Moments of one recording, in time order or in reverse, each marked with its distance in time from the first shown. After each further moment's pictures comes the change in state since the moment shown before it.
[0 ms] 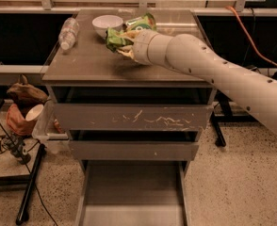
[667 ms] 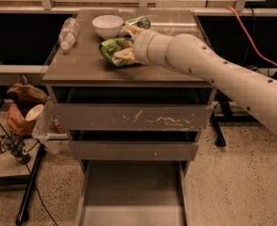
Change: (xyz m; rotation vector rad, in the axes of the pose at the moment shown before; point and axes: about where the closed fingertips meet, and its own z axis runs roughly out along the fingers) arm 0.000 0.000 0.000 0.000 0.000 0.000
